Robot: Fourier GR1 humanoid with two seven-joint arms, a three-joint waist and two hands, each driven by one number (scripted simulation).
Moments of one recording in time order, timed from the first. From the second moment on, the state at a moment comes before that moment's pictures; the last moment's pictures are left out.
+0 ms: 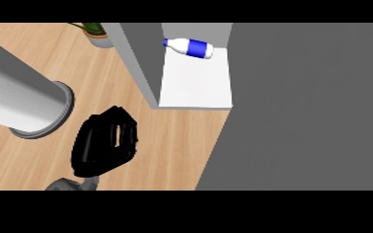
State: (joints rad) left arm -0.09 0.35 -0.46 -1.58 0.59 0.26 -0.45; right arm 0.01 -0.28 0.79 -2.44 0.08 -0.16 0.54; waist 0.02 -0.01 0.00
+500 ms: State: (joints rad) left arm 0.09 0.44 -0.35 -1.71 0.64 0.17 -0.47; right arm -0.22 -0.18 0.91 -2.36 0.20 -0.21 0.68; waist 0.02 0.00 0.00
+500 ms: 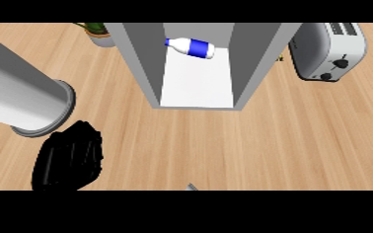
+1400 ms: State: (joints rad) left arm 0.24 0.56 -0.21 -1.75 0.72 -0.01 -0.51; right arm -0.68 -0.03 0.61 -1.89 0.00 -0.38 0.65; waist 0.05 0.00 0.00
